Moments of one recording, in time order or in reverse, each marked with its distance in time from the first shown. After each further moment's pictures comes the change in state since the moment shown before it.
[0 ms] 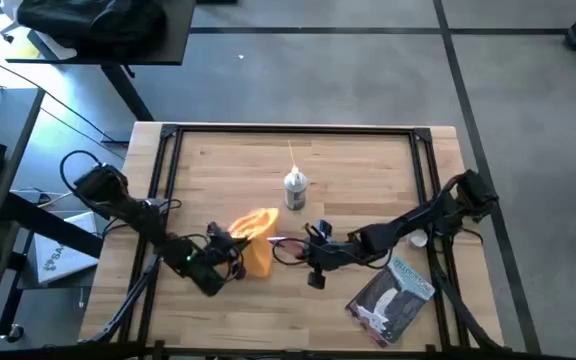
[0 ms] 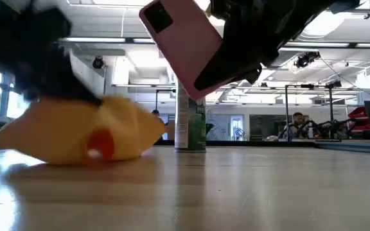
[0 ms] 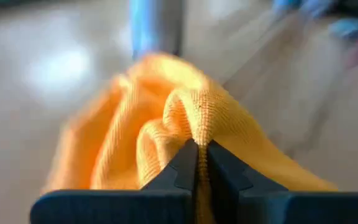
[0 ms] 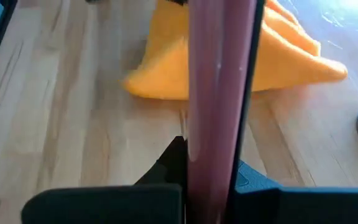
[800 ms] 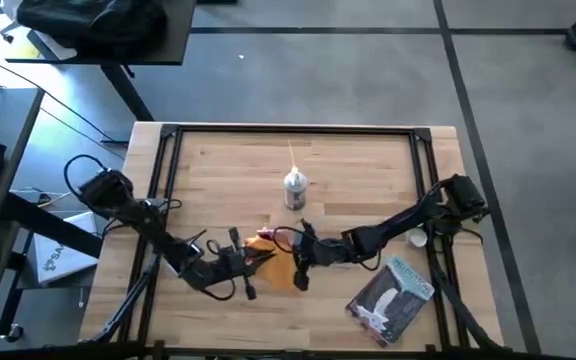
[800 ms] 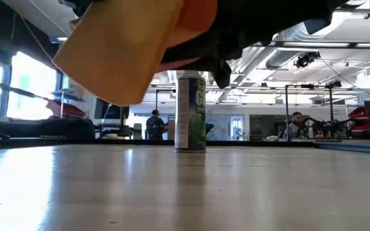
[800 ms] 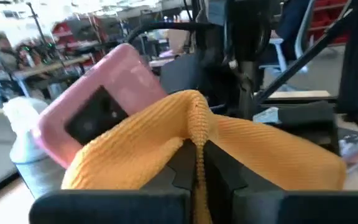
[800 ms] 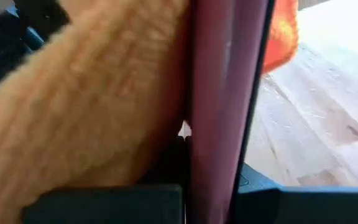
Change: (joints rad) left arm 0.061 0.137 0.094 0.904 0.081 1.069; right arm -0.021 0.110 0.000 0.431 -0.115 0.045
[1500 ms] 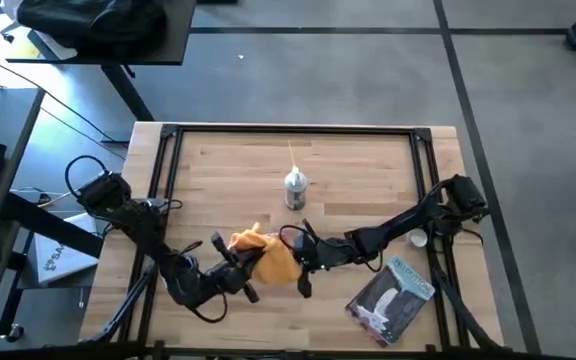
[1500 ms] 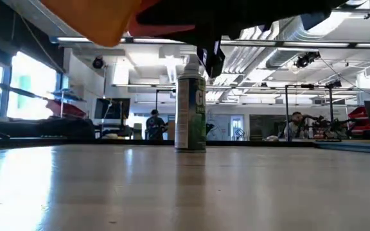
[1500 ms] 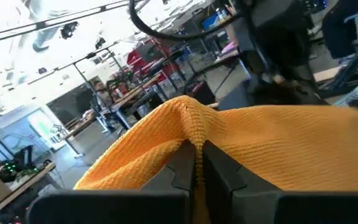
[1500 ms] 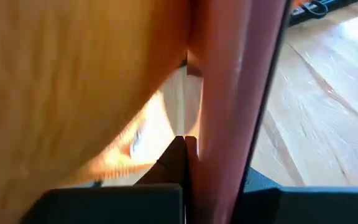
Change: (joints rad) left arm -0.120 -0.004 0.173 -0.111 -0.341 0.377; right arm 0.013 -0.007 0.000 0.123 -0.101 0.044
